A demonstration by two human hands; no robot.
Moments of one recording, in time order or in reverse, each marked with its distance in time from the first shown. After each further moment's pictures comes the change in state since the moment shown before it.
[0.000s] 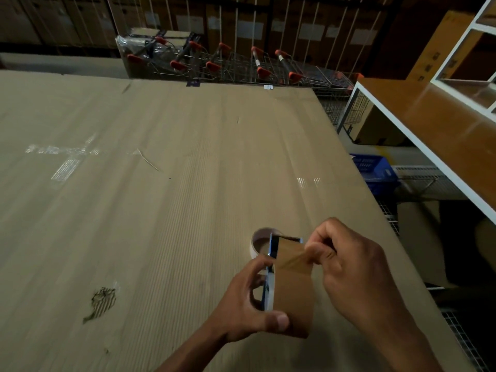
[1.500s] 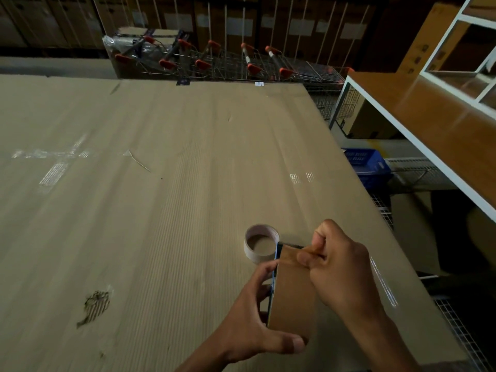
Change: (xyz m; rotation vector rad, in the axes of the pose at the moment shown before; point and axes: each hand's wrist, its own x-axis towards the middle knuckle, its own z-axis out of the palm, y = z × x) left_hand -0.012 0.001 0.022 -0.031 -0.100 -0.056; right_hand -0.004 0.023 0.016 0.005 0.076 0.135
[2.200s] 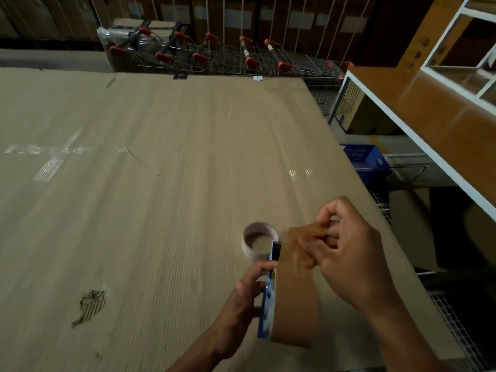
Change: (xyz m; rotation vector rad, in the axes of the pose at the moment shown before) left_hand 0.000 0.013 0.000 -0.155 0.038 -0.068; right_hand 0.012 -0.012 -0.018 0.250 -0.014 0.005
